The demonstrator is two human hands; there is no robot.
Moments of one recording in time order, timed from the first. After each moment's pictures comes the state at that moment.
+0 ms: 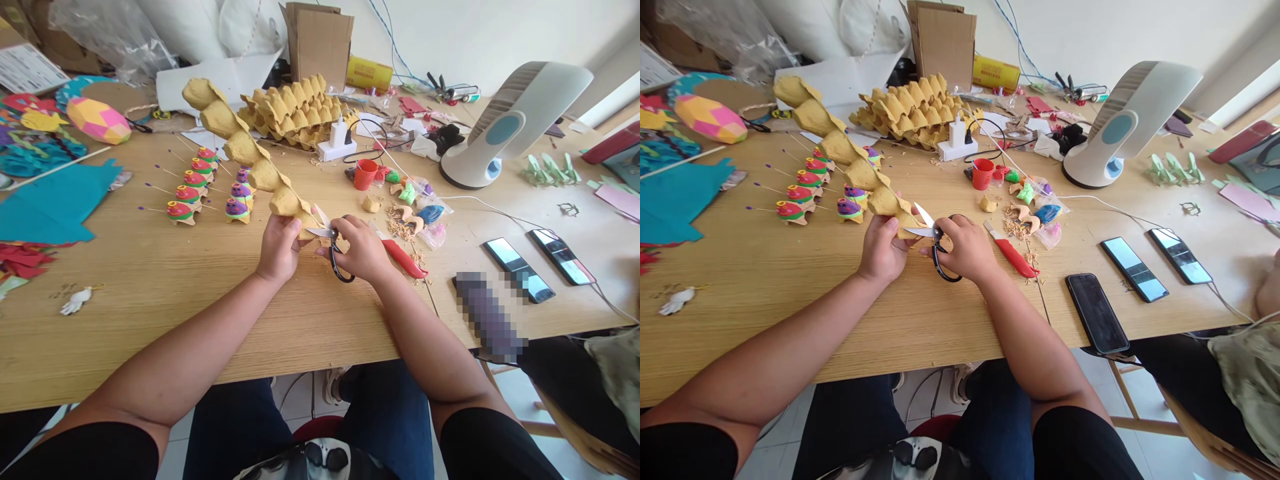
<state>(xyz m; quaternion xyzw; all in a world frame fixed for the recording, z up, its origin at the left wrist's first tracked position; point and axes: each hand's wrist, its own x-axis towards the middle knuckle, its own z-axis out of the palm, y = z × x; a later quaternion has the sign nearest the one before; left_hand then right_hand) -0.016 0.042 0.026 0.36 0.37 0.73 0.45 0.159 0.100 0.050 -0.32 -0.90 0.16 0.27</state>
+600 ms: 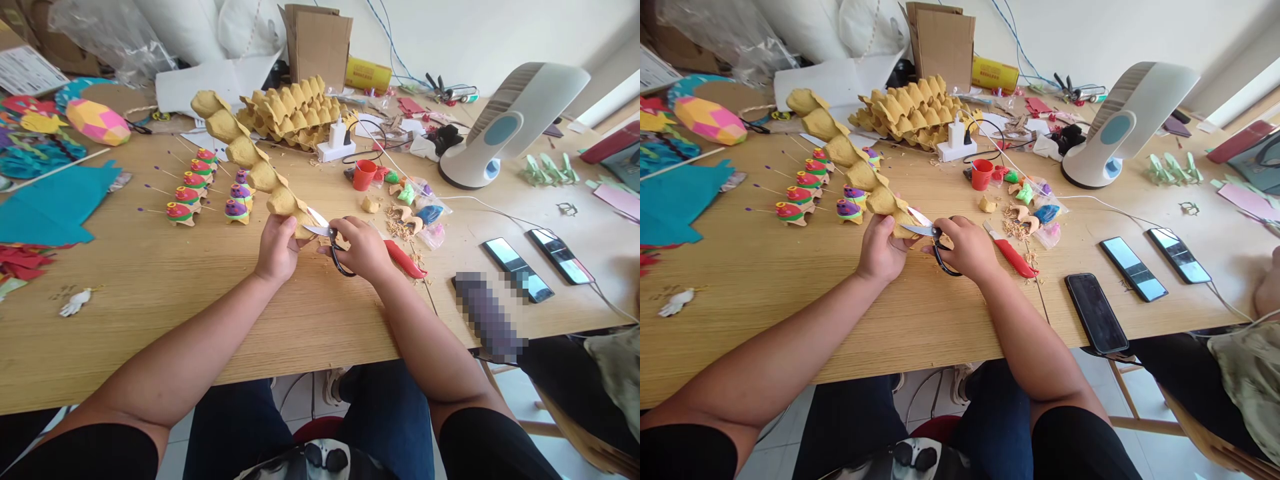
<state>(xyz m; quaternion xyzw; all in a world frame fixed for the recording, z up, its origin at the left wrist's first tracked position) -0.022 0.048 0.018 0.36 0.34 0.74 0.46 0.161 0.103 0.050 -0.31 -0.90 0.13 0.27</state>
